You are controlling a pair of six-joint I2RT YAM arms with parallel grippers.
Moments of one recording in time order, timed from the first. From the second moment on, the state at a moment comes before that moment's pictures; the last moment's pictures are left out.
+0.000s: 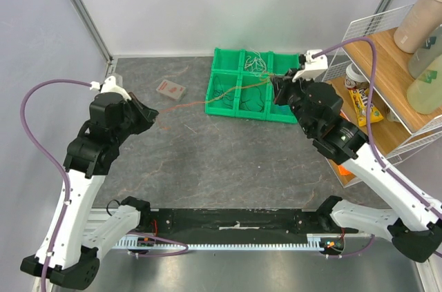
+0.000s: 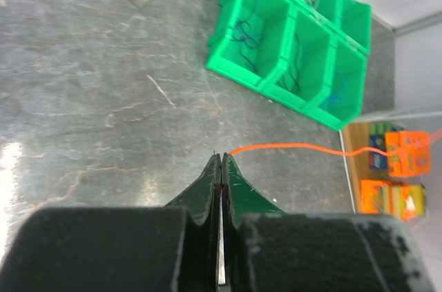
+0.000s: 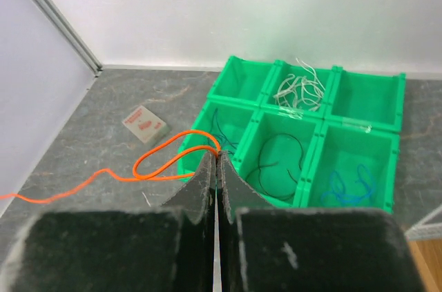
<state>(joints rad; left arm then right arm) -0.29 0.84 1.23 -0.87 -0.12 -0.67 0.73 1.03 1.17 -0.19 0.45 0.27</state>
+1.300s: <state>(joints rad) -0.29 0.92 1.25 -0.83 0.16 -0.46 0.35 1.93 1.96 -0.13 0.62 0.13</state>
